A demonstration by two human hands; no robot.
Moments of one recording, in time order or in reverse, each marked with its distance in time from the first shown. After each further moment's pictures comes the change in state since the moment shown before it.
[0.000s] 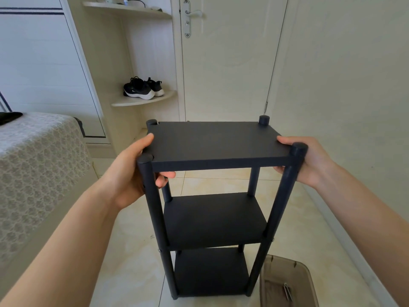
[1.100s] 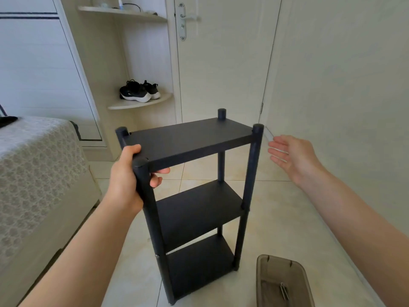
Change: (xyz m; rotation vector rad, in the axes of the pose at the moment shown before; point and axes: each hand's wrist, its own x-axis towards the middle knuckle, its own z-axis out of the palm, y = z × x) left_hand 0.000 -0.020 0.021 -0.186 0.290 0.164; right_hand 0.009 0.006 0.008 -0.185 0.303 -0.177
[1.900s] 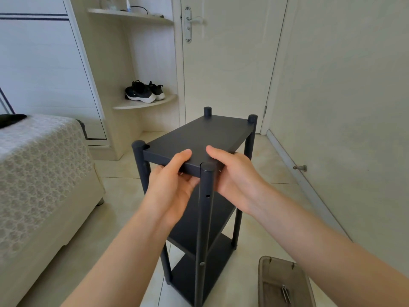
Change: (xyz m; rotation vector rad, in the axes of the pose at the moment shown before) left_hand -0.039 -0.014 0.046 -0.316 -0.141 -0.059; right_hand -0.106 0.014 0.092 0.280 -0.575 0.164
